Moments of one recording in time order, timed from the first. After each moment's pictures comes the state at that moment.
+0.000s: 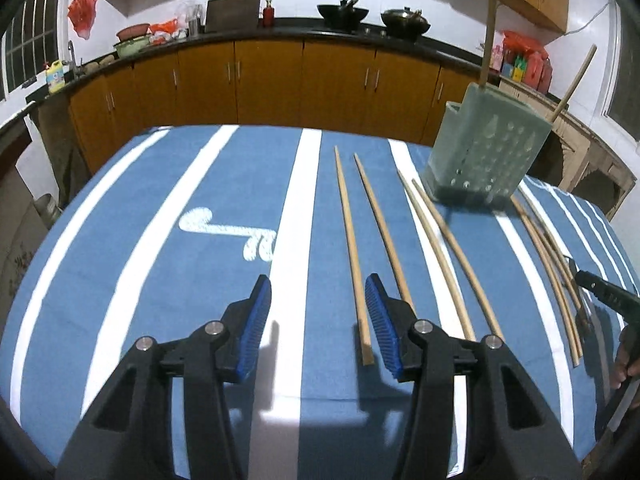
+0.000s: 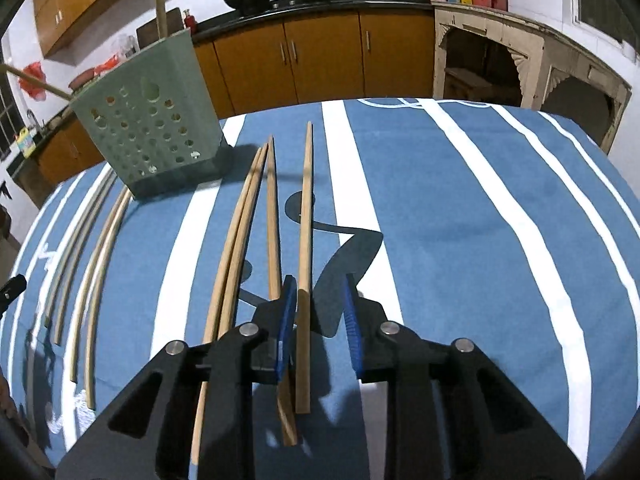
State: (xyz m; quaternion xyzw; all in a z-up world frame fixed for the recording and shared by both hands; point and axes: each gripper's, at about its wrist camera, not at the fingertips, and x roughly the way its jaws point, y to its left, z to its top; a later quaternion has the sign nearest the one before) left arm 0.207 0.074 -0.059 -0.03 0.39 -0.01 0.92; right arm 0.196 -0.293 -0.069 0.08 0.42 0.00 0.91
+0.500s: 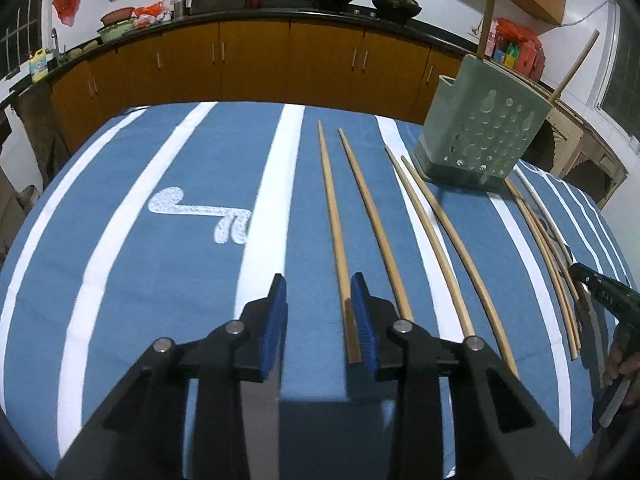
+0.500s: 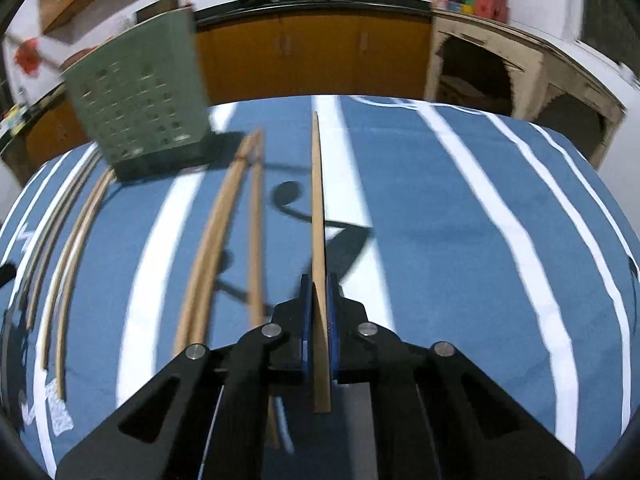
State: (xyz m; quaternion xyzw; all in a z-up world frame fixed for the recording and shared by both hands) left arm 0.221 0.063 -0.072 -0.04 0.42 -0.04 0.91; right arm 0.196 -0.296 -0.072 0.05 0.42 -0.04 0.91
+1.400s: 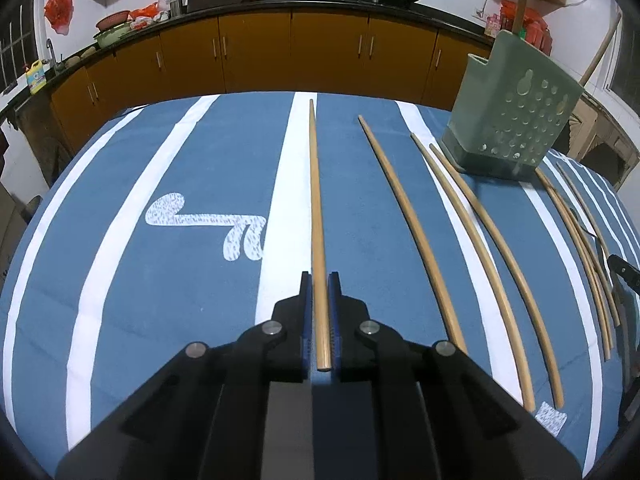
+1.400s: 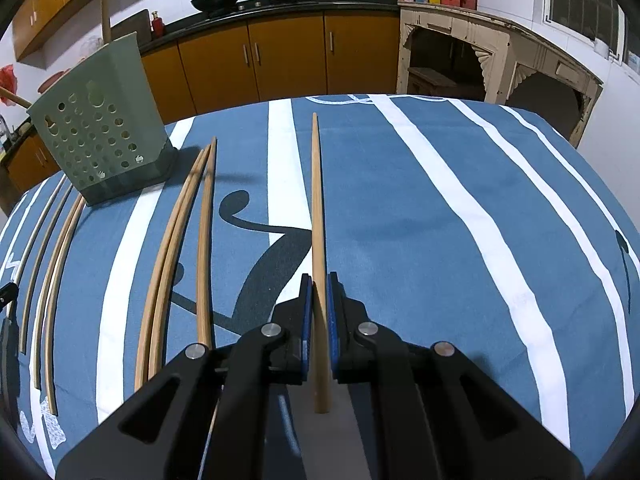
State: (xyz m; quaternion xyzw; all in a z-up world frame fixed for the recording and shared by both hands) left arm 0.248 0.072 -0.090 -0.01 0.43 -0.02 0.90; right arm 0.195 -0.317 -0.074 0.07 0.42 -0.07 0.90
